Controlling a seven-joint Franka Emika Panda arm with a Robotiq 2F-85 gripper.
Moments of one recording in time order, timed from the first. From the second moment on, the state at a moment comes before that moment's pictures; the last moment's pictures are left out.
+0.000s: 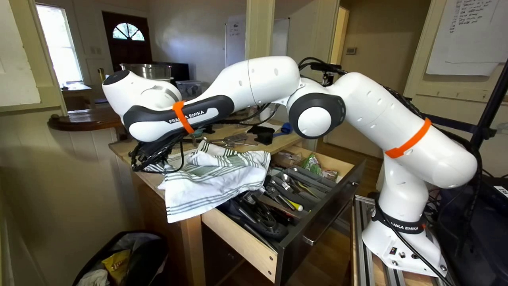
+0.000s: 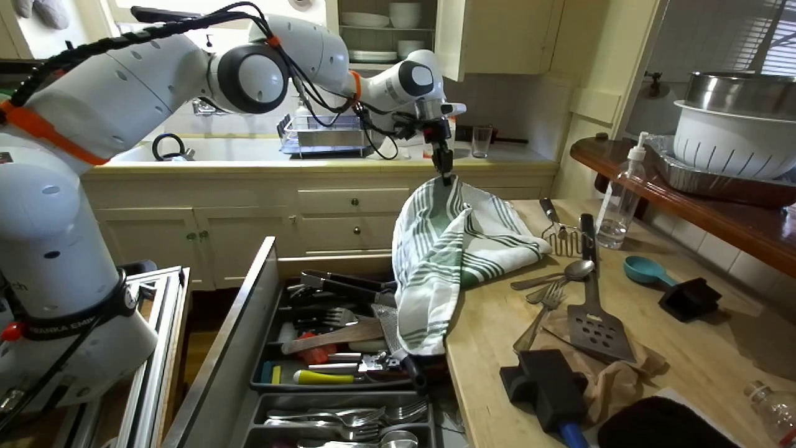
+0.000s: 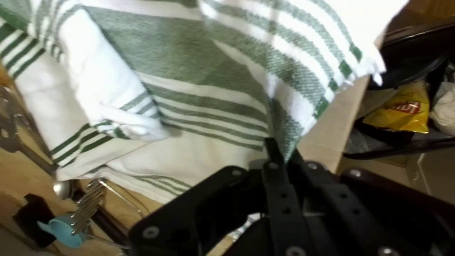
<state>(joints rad) 0.39 0.97 -0.18 -0.84 -0.31 1.77 0.59</state>
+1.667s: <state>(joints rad) 0.27 0.92 -0.48 -0.98 -0.40 1.50 0.72</state>
